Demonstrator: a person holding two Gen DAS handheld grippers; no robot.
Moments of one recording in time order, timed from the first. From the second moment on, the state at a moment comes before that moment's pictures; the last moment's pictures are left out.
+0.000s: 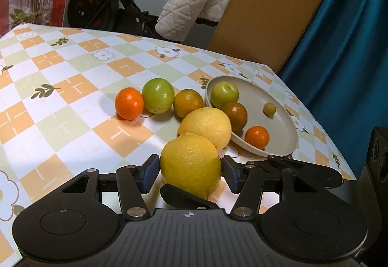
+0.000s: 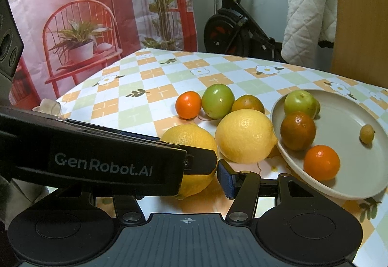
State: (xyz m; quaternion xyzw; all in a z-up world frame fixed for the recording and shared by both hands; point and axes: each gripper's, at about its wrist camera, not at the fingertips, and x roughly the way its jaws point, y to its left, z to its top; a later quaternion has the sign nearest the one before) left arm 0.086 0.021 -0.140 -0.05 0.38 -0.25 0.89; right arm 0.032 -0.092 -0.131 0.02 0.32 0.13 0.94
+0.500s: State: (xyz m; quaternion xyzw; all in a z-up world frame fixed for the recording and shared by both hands) left arm 0.069 -0.014 -0.113 0.00 0.36 -0.26 0.90; right arm 0.006 -0.125 -0.113 0.06 0.28 0.12 0.95
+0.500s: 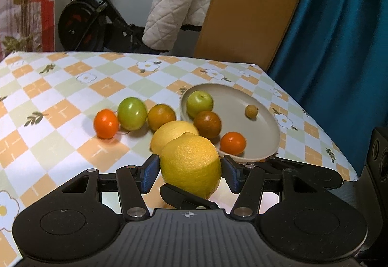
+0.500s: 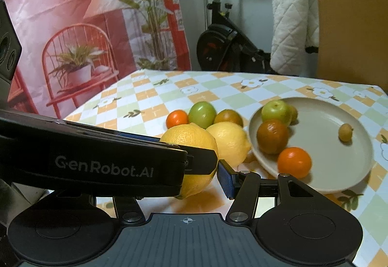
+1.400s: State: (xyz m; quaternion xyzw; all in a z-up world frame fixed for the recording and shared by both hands) left arm 0.064 -0.063 -0.099 0.04 0.35 -0.28 0.89; right arm -0.009 -0.174 -0.110 0.12 0.25 0.09 0.96
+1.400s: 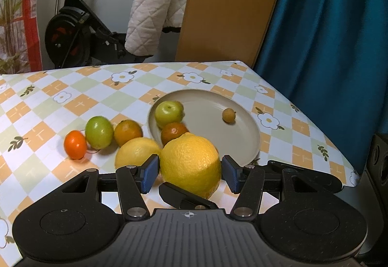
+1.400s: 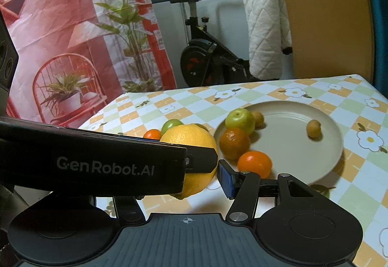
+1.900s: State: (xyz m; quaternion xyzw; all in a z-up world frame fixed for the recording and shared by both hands) left arm 0.095 -0.110 -0.096 0.05 0.34 -0.31 0.89; right arm 0.013 -0.220 -0.106 0.12 0.23 0.05 0.96
